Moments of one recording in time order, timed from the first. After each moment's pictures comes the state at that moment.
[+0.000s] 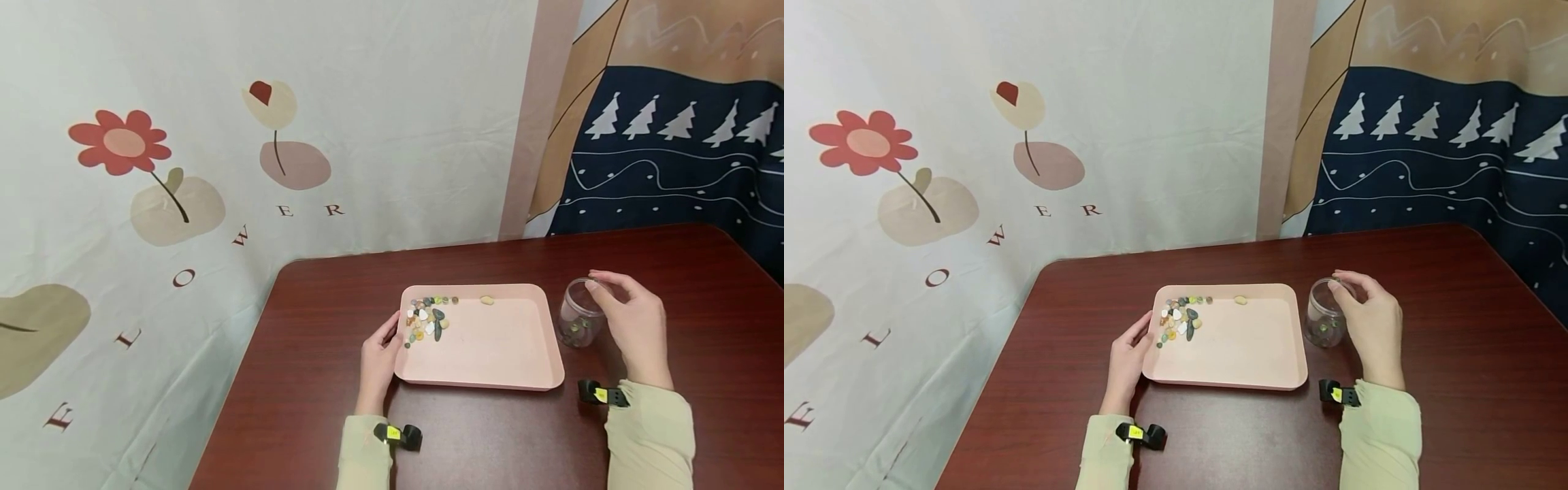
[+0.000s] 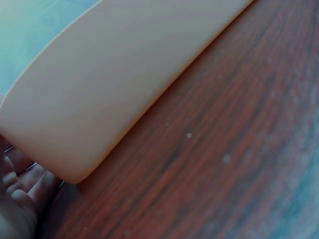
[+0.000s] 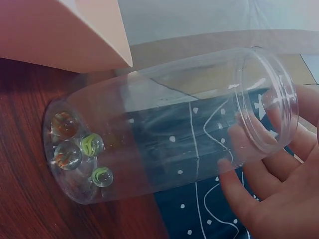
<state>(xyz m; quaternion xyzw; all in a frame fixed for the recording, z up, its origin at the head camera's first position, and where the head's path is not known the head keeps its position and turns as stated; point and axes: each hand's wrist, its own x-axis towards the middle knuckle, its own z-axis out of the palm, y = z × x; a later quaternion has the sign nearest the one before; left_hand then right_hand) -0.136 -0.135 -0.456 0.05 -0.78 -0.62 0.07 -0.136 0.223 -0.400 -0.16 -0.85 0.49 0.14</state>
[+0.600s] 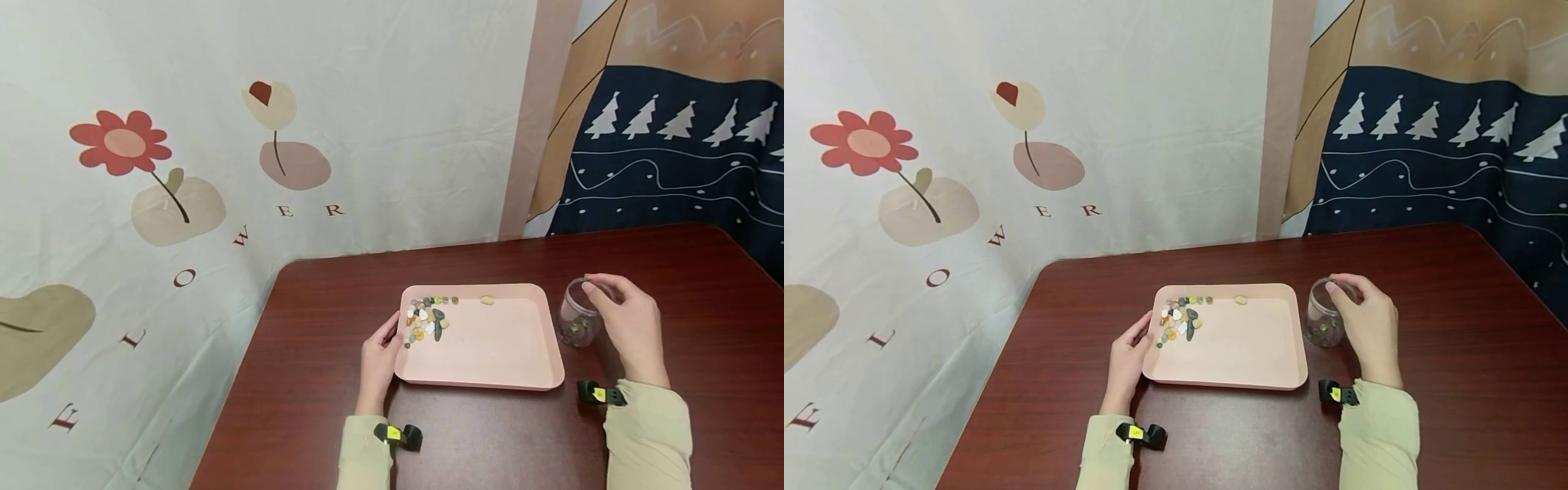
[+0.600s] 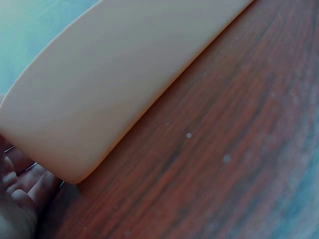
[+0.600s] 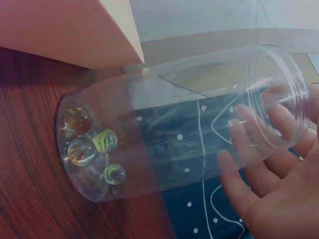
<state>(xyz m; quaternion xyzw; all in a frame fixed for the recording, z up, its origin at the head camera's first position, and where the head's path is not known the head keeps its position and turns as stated) -0.148 -0.142 -0.484 0.06 -0.78 -0.62 0.07 -0.136 0.224 -0.405 -0.16 -0.84 0.50 0.11</state>
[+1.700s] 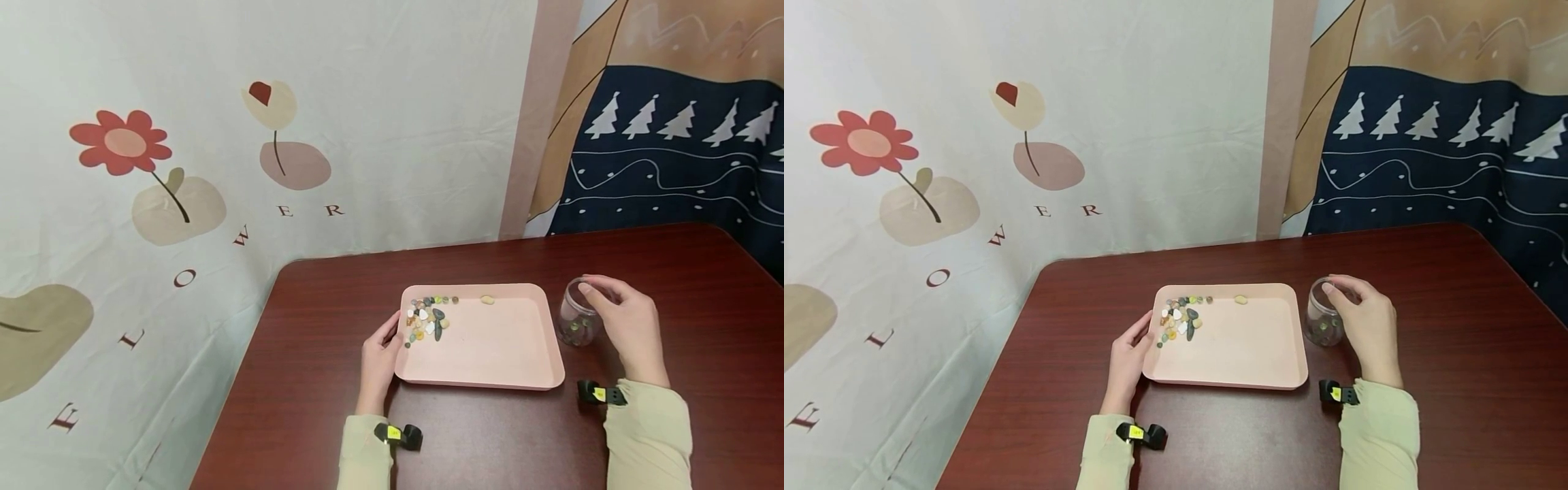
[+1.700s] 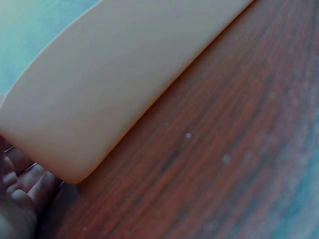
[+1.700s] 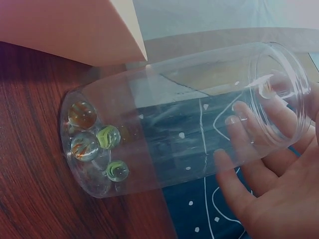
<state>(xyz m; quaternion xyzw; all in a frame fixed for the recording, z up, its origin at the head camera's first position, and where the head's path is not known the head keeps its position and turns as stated) -0.148 -0.141 -0.488 0.07 -0.78 -0.62 0.08 -0.138 0.224 -0.407 -0.14 -0.85 0.49 0.11</state>
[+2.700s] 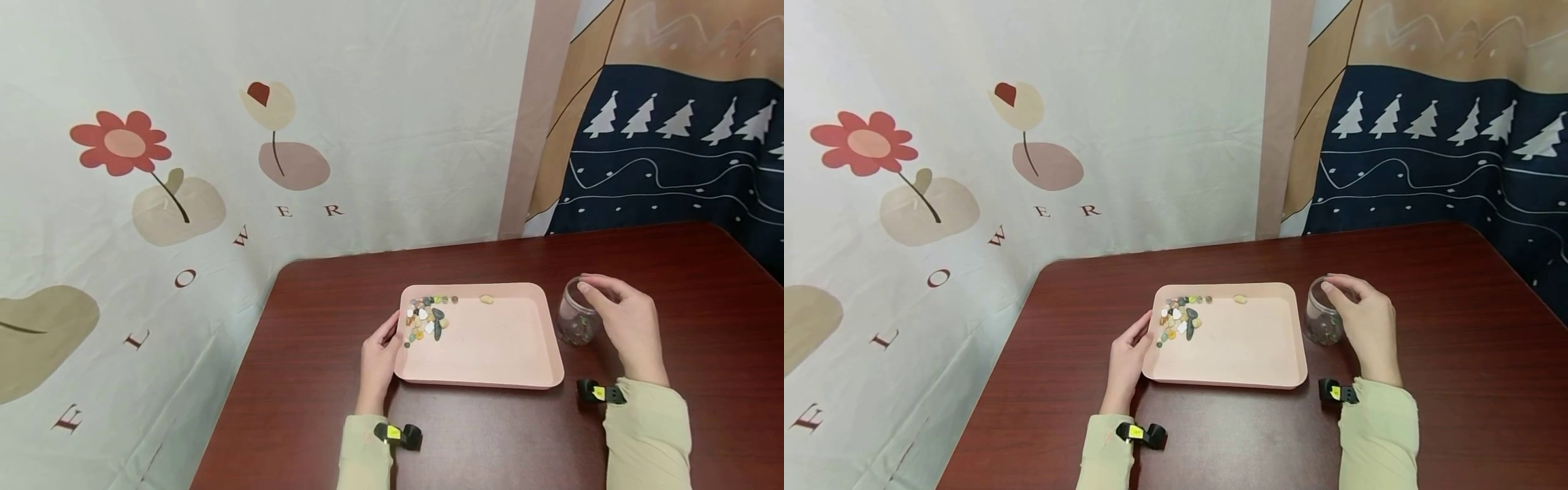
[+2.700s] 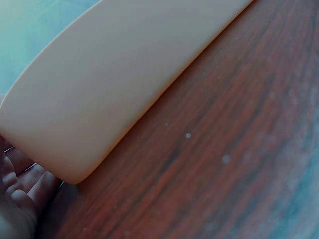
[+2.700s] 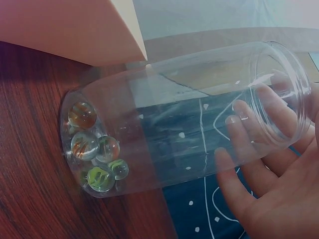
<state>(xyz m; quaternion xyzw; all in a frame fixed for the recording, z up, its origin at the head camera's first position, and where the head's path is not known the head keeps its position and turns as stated) -0.147 -0.141 -0.484 0.05 -0.77 -0.64 0.08 -0.139 0.225 -0.407 -0.15 -0.85 0.49 0.10</state>
